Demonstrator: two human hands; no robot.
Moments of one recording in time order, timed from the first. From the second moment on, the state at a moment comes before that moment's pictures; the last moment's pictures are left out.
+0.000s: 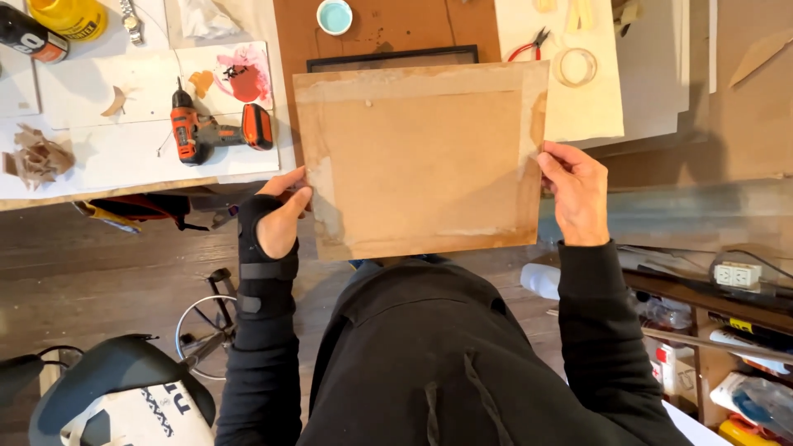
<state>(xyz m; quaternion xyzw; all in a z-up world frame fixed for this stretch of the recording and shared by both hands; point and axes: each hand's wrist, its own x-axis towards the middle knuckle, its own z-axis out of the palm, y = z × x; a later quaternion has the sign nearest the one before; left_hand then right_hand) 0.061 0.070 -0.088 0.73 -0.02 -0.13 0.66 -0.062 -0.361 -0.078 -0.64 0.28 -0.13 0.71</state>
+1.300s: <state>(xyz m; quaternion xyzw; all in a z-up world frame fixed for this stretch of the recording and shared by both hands) 0.024 0.071 -0.133 0.57 0.03 -0.21 0.80 -0.069 -0.344 -0.094 -0.50 0.28 -0.07 0.82</state>
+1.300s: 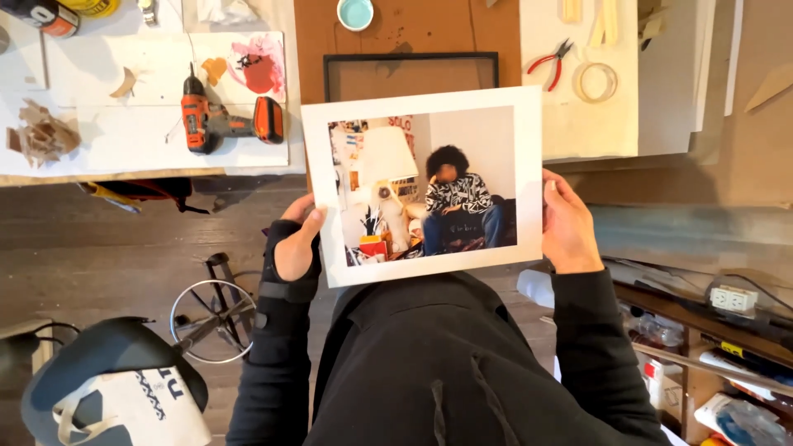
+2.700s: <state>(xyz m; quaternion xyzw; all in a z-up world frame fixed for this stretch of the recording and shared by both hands) 0.146 0.173 -0.298 0.59 0.15 -0.10 0.79 0.667 -0.318 -0.296 -0.36 0.08 -0.04 0.93</state>
